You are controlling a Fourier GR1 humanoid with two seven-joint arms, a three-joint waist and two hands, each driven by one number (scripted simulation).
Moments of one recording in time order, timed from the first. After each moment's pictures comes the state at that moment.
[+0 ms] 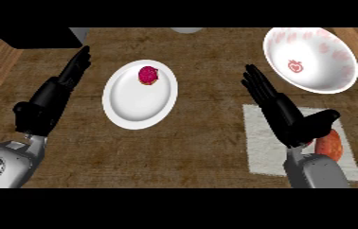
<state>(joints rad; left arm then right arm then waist) -0.30 0.61 -0.31 -1.63 0.20 0.19 0.13 -0.20 -0.22 0.18 -1.59 -0.25 0.08 0.10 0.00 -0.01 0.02</state>
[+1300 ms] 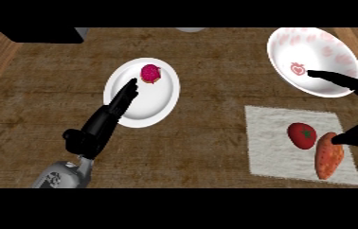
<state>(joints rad) -0.19 0.35 -0.41 -1.56 0.25 0.09 0.01 -0.30 -0.82 0.10 -1.32 0.26 0.43 -0.27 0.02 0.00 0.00</state>
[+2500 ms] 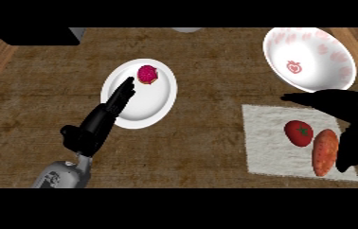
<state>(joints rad) -0.17 0.28 -0.31 -1.55 0.18 0.02 0.03 -0.37 -0.76 0.22 -1.55 0.38 0.94 0.21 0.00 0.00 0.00</state>
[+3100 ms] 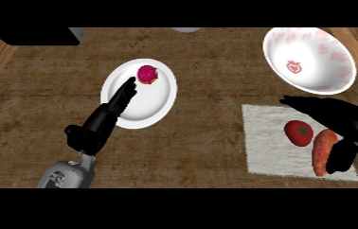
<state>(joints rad) -0.16 0.23 -0.27 -1.54 0.12 -0.03 0.03 -0.24 -0.71 0.19 -1.59 0.62 0.74 0.06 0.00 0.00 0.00</state>
